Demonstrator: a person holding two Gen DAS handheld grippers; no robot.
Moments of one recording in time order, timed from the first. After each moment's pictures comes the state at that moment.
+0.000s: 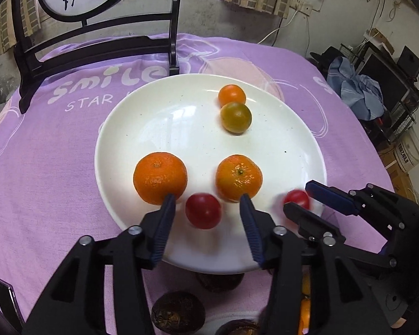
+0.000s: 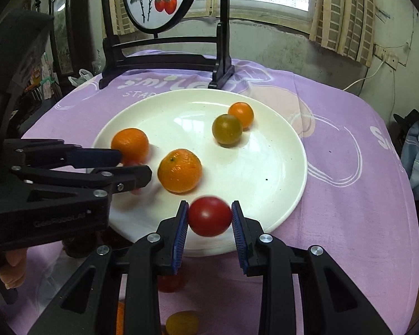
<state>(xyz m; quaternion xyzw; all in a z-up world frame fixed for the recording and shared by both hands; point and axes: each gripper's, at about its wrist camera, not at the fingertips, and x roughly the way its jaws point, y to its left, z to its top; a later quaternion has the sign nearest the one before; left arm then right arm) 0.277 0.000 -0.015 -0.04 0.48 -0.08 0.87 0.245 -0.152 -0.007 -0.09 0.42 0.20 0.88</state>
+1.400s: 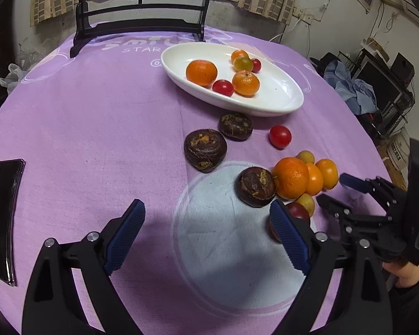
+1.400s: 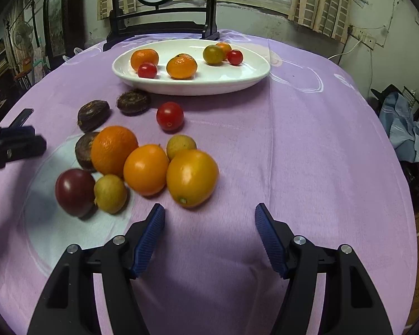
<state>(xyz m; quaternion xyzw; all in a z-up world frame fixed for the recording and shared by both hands) 0.102 0.040 -0.032 -0.07 0.47 -0.07 0.88 0.120 -0.199 -0.042 -0.12 0.45 0.16 0.87</state>
